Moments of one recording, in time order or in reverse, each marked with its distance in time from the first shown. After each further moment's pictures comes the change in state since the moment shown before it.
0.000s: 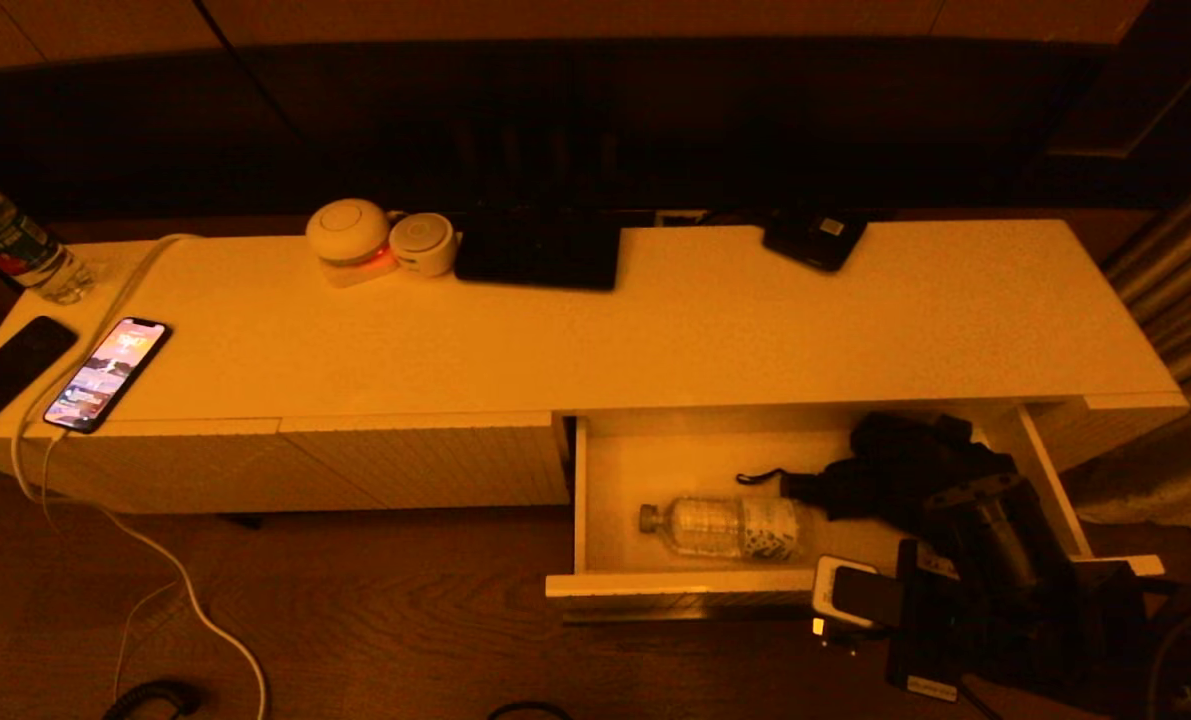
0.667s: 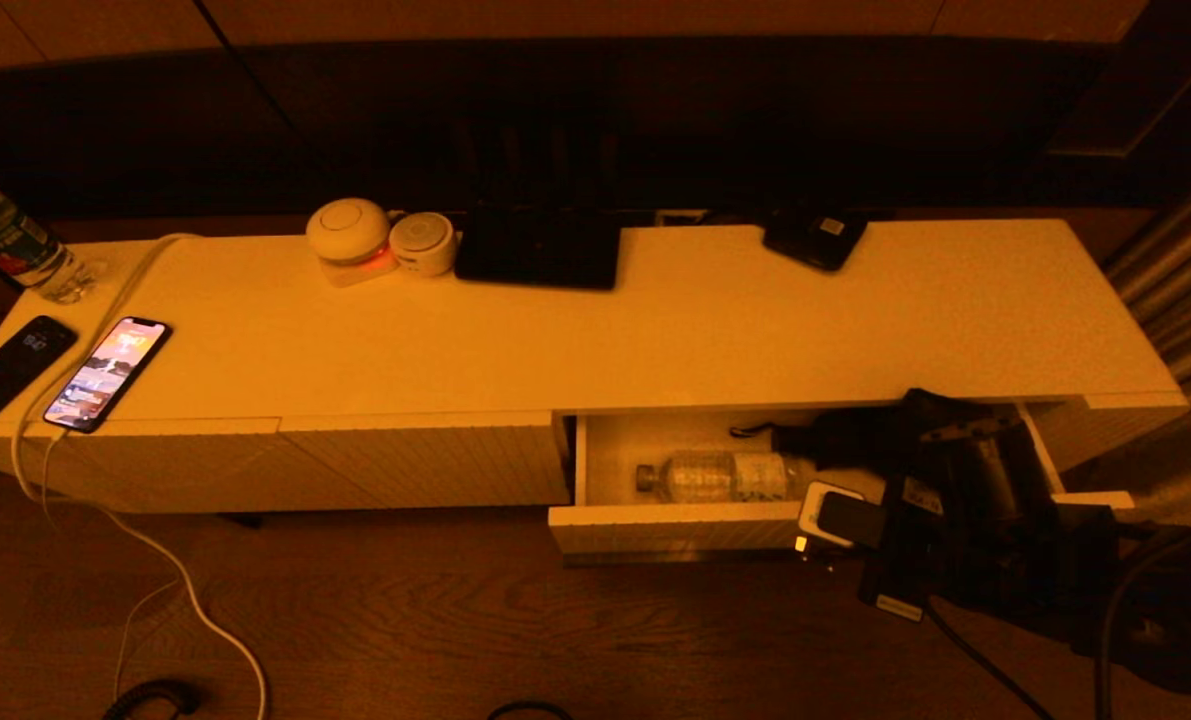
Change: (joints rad) left arm 0.000 0.000 0.000 0.000 0.000 0.001; right arm -0.048 0.035 -0.129 -0.066 -0.001 0.000
